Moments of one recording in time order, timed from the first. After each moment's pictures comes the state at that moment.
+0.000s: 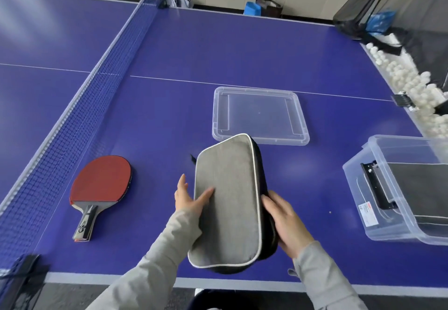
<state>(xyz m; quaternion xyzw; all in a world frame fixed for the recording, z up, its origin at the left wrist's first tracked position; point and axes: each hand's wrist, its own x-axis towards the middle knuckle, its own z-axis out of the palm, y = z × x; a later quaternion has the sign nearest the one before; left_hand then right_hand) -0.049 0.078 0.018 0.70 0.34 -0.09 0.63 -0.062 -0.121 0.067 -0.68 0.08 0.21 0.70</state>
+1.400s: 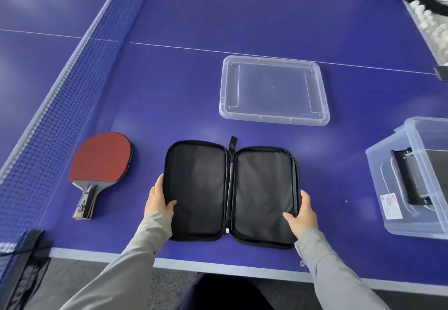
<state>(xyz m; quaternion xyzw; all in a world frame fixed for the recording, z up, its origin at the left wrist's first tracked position) -0.079 0.152 -0.094 0.87 0.30 -0.10 0.38 -0.041 -0.197 -0.086 -0.87 0.24 0.21 0.38</state>
